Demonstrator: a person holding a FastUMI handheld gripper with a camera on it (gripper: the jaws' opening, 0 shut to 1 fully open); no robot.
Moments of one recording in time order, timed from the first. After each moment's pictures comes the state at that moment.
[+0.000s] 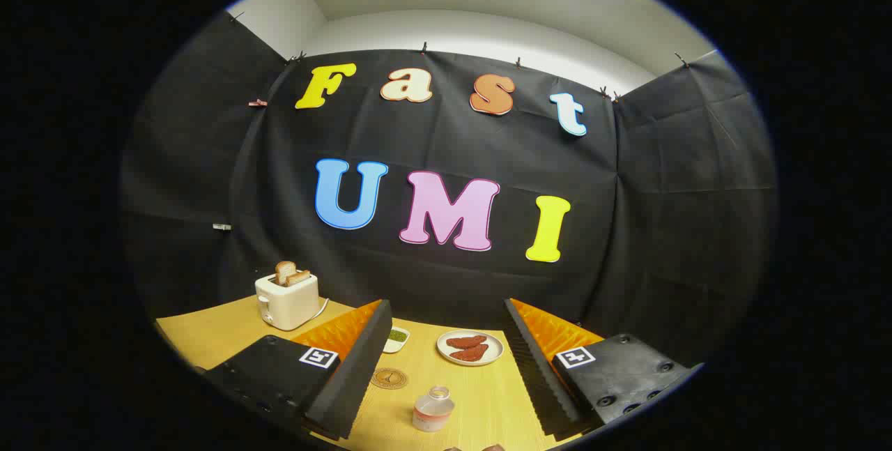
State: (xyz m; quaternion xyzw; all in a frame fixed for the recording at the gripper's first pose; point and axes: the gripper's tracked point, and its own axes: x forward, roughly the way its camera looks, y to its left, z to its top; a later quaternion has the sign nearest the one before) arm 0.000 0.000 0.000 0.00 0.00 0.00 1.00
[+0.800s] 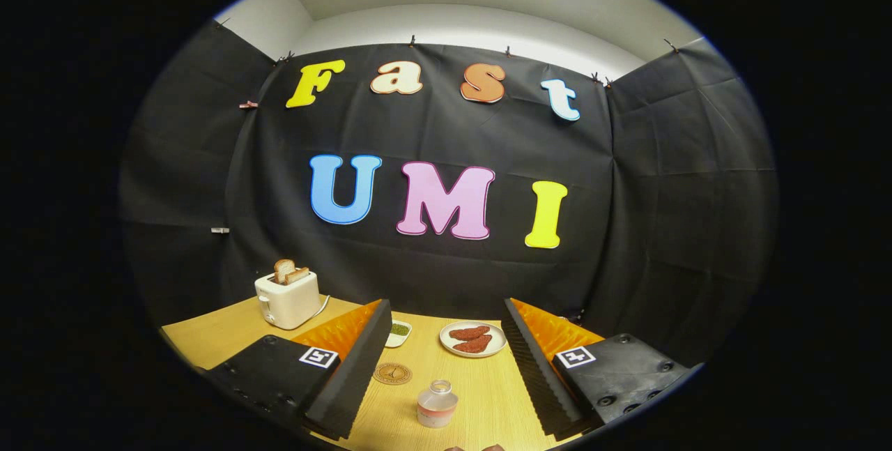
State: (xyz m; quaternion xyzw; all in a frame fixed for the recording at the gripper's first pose) arm 0.003 -0.011 -0.016 0.02 0.02 -0.01 1.00
